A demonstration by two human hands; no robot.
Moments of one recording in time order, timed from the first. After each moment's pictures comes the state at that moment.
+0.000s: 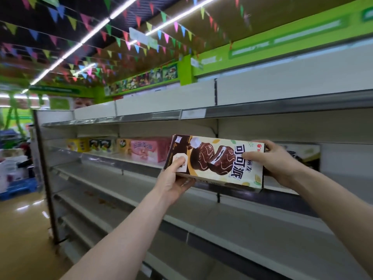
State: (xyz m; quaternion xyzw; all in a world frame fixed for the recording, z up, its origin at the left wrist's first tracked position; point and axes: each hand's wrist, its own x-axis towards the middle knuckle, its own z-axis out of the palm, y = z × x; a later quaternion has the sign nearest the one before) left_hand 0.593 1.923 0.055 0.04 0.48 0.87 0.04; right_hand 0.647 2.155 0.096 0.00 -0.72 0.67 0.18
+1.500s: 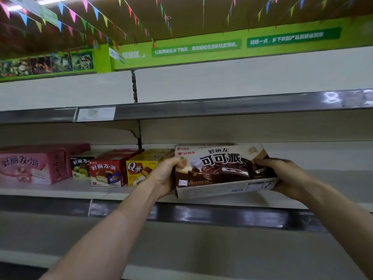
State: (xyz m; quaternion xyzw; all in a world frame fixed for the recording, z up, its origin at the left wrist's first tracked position) left_hand 0.516 2.102 0.073 0.23 0.56 0.75 0.26; right_hand 0.680 2.315 0.075 -0.24 -0.65 0.66 0.29
